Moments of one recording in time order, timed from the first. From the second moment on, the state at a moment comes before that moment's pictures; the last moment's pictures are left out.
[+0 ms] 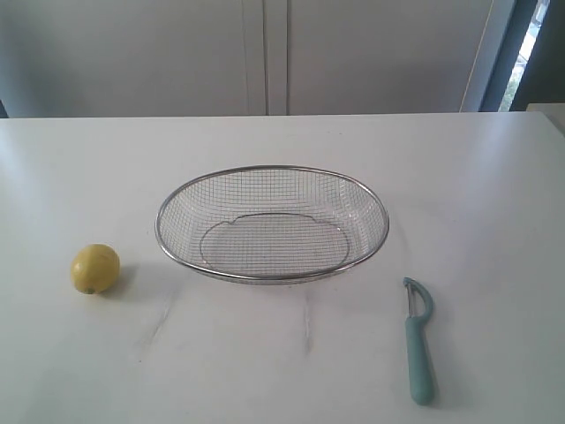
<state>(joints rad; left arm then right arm) -0.07 0.00 0.03 -0.19 0.39 0.24 0.07 0.00 -0.01 0.27 -0.33 -0.02</state>
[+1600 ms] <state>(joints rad) -0.07 0.00 0.03 -0.19 0.39 0.24 0.07 0.92 -0.74 0.11 0.72 -0.18</state>
